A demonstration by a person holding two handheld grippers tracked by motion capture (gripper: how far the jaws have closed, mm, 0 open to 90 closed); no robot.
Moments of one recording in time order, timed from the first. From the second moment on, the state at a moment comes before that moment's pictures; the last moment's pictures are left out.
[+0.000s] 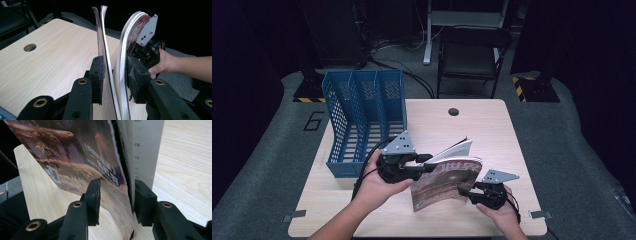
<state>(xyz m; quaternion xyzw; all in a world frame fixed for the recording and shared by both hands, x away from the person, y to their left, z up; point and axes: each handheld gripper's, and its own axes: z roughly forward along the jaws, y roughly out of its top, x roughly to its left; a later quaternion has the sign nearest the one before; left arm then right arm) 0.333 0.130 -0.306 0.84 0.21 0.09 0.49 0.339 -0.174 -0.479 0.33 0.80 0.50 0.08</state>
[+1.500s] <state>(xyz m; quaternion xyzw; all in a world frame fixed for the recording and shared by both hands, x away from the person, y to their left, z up) 0.349 0.104 -0.299 0.89 0.22 0.06 0.40 0.342 -0.185 -0.479 0.35 0.79 0.50 0.08</state>
